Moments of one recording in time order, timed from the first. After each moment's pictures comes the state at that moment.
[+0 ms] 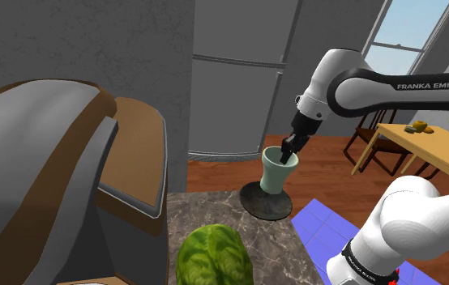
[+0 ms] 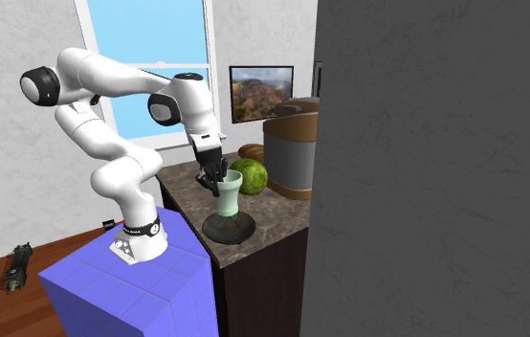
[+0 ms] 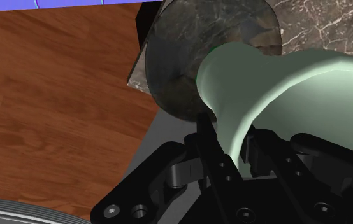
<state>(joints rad) 0.10 -0.84 -0.04 -2.73 0.10 2.00 0.05</state>
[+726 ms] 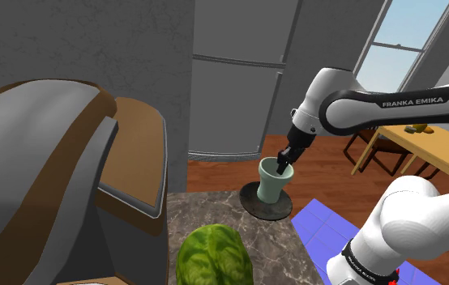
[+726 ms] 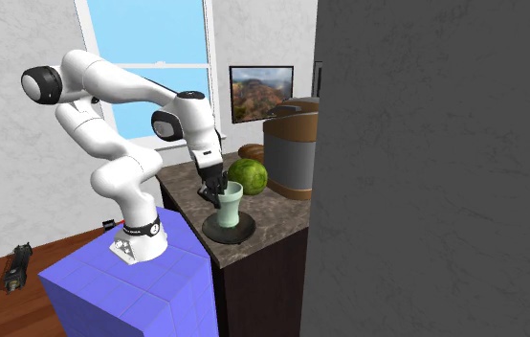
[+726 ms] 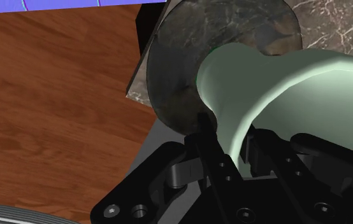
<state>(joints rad) 0.11 -0.80 -0.04 -2.83 0.10 2.13 0.04</state>
